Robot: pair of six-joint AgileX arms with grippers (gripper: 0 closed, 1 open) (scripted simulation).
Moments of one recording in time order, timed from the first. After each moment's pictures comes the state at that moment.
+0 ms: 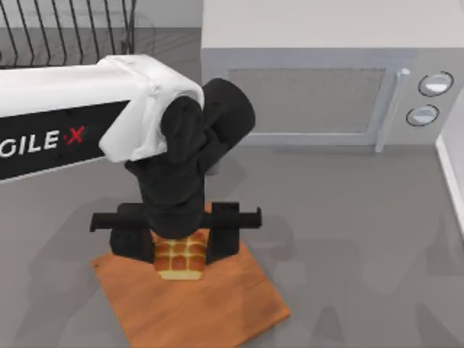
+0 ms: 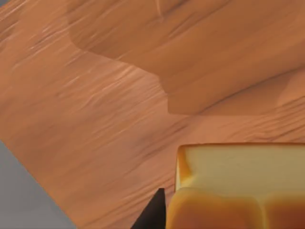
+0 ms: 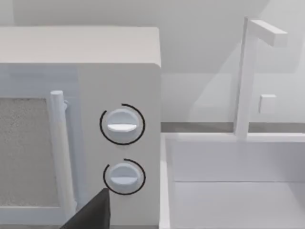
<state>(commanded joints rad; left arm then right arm) -0.73 1.79 1.25 -1.03 0.01 -0.70 0.00 0.00 0.00 0.00 0.00 0.00</state>
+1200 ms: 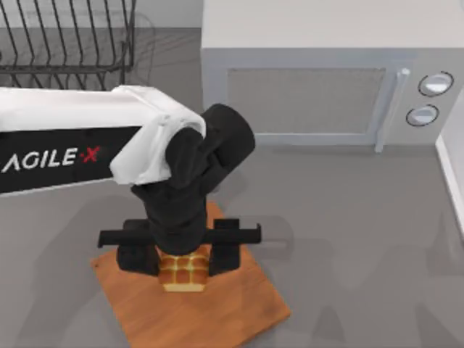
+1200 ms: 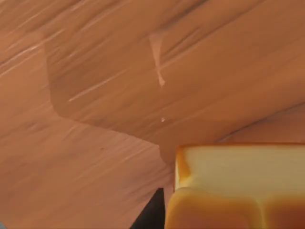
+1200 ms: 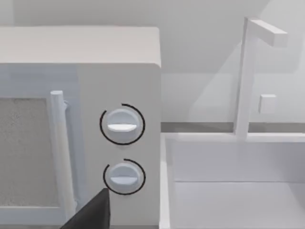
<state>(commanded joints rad) -0.73 1.84 1.17 -0.90 0.01 -0.71 0.00 0.00 0.00 0.00 0.00 0.00</state>
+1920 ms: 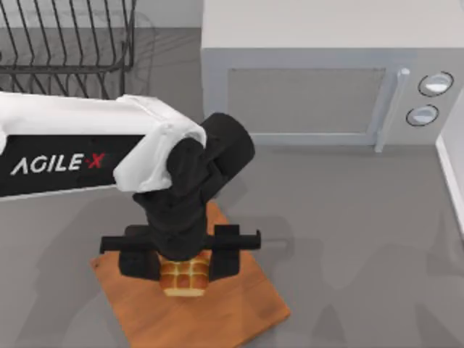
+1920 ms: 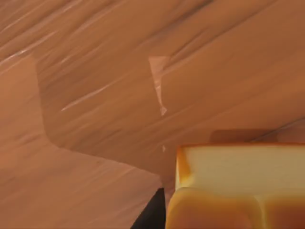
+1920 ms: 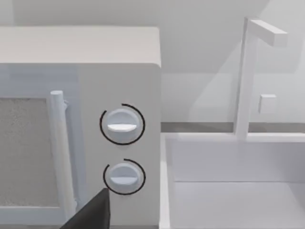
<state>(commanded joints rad) -0.73 1.85 1.14 -0.86 0.01 -0.71 0.00 0.00 0.00 0.00 0.00 0.00</state>
